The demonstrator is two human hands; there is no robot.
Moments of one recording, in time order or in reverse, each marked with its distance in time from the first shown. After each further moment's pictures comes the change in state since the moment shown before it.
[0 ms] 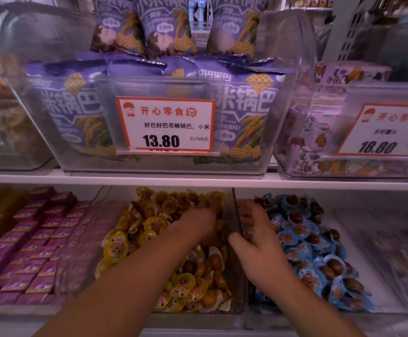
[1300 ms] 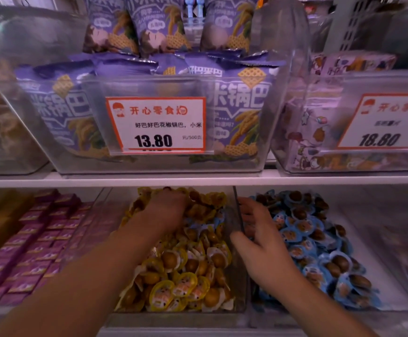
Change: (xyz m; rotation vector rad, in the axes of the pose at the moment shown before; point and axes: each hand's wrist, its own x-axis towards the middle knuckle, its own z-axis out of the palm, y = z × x) left_hand -0.039 -0.055 -0.035 0.167 0.119 -0.053; right_hand -0.001 0.004 -0.003 0.008 -0.042 0.008
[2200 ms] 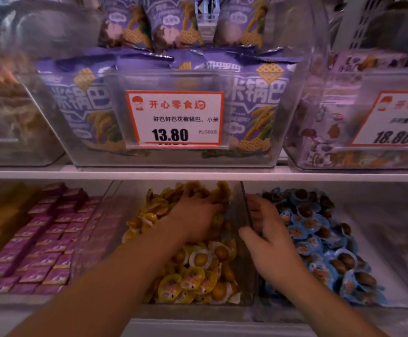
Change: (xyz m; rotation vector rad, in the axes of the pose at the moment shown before) left_hand -0.001 0.033 0.018 0.112 0.089 0.206; right_hand 0.000 -0.002 0.003 0.014 0.027 -0.025
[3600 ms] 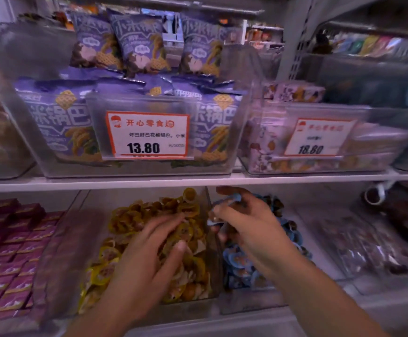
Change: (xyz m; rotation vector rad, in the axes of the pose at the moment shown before) left_hand -0.123 0.047 -0.015 -0.902 0.670 -0.056; right_hand -0.010 -0.060 -0.031 0.534 0.057 0.174
